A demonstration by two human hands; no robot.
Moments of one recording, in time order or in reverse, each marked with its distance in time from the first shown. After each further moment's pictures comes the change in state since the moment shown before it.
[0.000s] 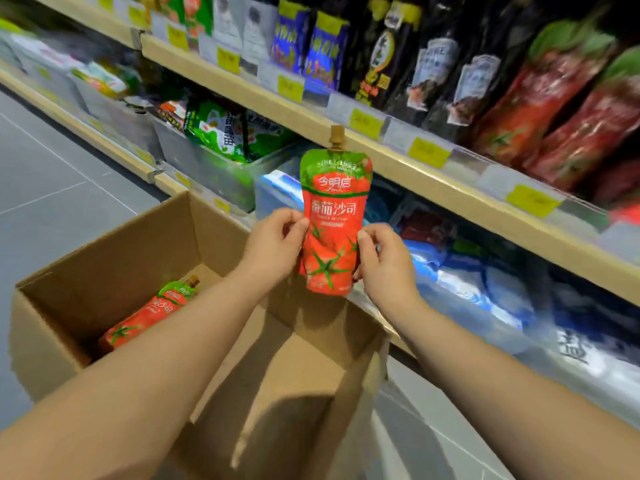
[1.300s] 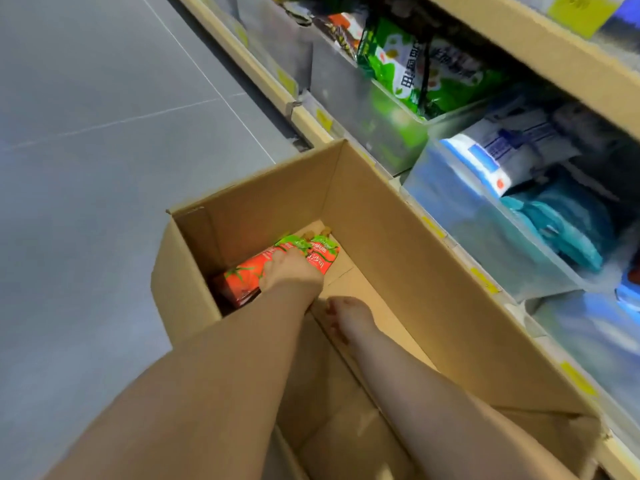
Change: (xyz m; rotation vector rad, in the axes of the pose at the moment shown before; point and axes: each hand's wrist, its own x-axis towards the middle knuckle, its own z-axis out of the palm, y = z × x) left_hand -0.009 -0.192 -0.071 0.553 -0.092 -0.880; right_hand -0.060 0.039 0.270 0.065 -0.689 0.824
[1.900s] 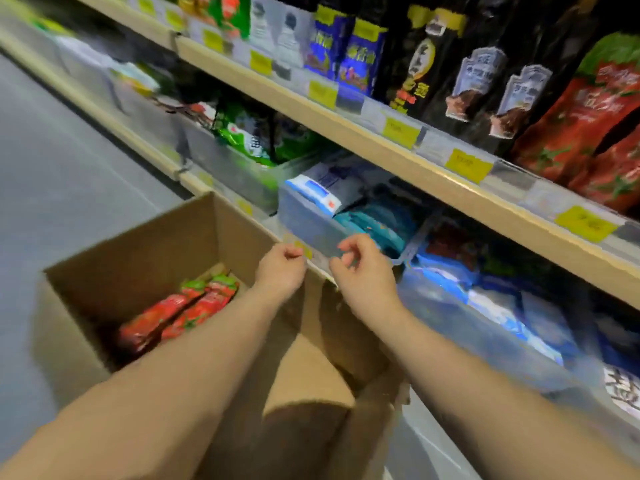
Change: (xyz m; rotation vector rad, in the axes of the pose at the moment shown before) left_hand -0.117 0.138 0.015 -0.594 -0.038 0.430; right_hand -0.138 -0.027 -0.207 -0.116 0.581 -0.750
